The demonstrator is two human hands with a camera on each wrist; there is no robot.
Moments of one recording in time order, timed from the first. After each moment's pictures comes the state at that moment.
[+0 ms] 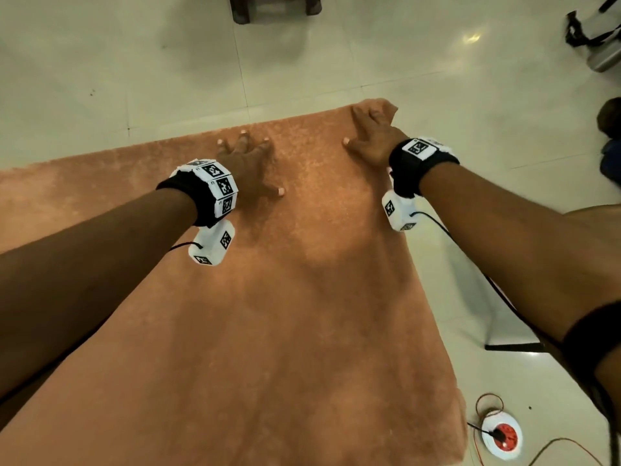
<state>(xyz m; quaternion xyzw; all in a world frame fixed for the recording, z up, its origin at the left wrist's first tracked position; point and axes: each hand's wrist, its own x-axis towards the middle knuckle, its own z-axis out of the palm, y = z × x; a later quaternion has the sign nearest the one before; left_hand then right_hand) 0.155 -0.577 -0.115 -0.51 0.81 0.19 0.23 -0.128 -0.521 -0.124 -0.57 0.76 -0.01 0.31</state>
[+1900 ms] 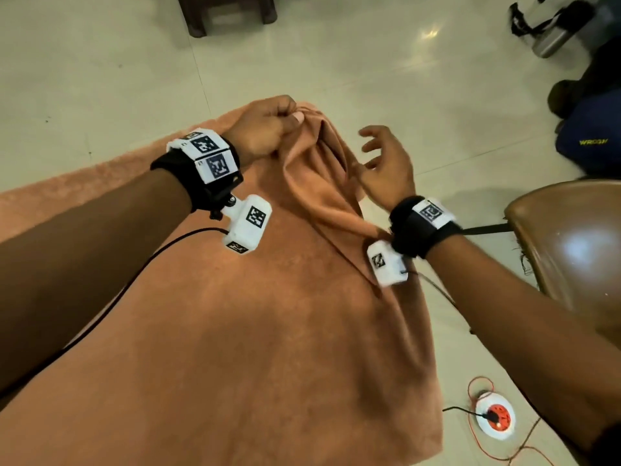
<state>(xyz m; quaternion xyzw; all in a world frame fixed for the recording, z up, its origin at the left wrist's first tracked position) 0.039 -0.552 -0.046 -0.41 0.68 0.58 -0.16 -0.140 -0.411 -0.108 -0.43 0.78 -0.40 0.21</state>
